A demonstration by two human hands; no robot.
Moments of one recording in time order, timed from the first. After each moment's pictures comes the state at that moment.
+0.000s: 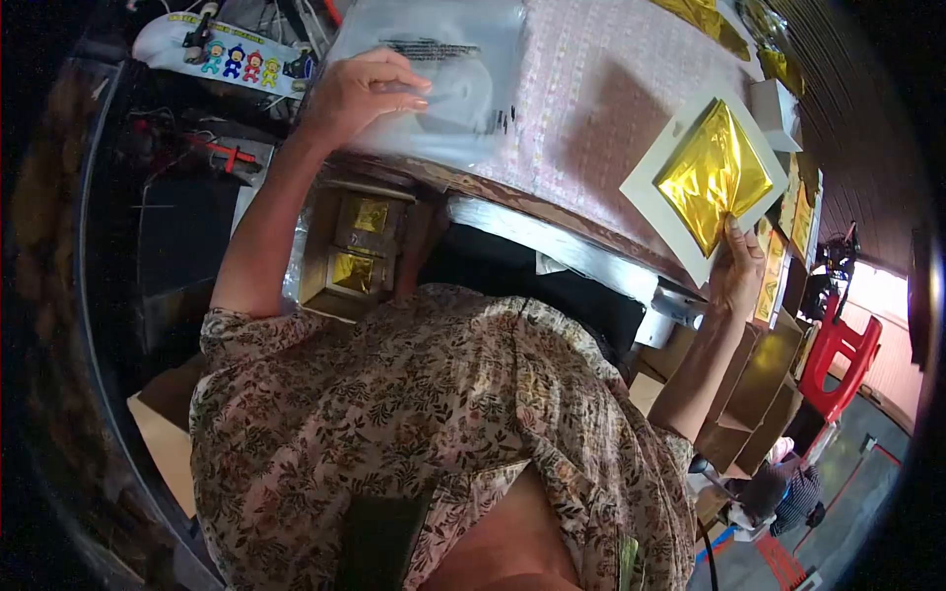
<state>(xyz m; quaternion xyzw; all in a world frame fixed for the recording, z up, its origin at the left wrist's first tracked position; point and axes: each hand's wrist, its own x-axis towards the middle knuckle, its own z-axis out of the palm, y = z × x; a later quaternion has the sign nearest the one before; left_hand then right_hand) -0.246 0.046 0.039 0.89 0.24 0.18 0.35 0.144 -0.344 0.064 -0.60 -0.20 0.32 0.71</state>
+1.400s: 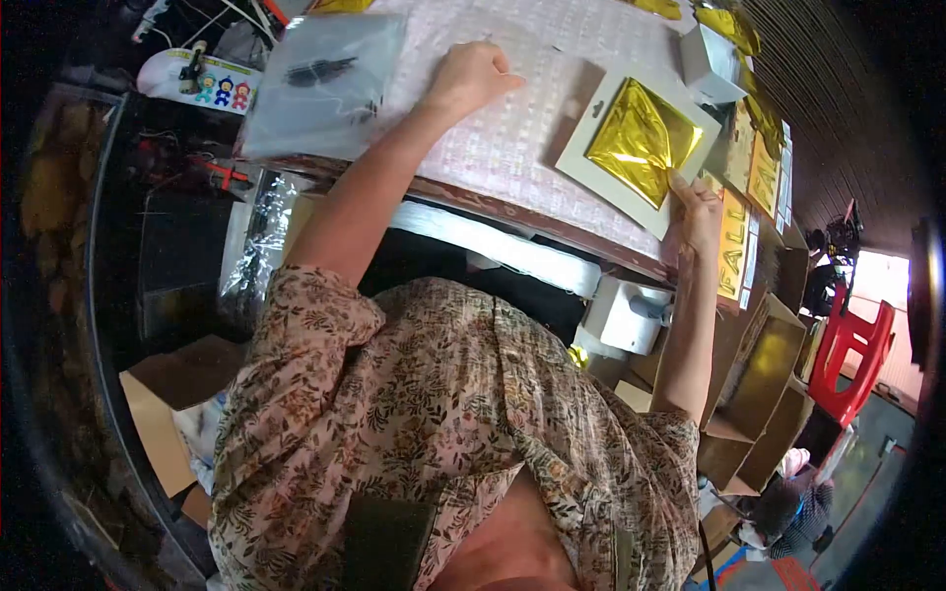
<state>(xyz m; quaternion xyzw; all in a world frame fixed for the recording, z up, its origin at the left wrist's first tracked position) 0.020 -0.067 0.027 0.89 0.35 0.19 0.23 0.260 -0.380 0.019 -0.59 -0.19 0.37 0.69</state>
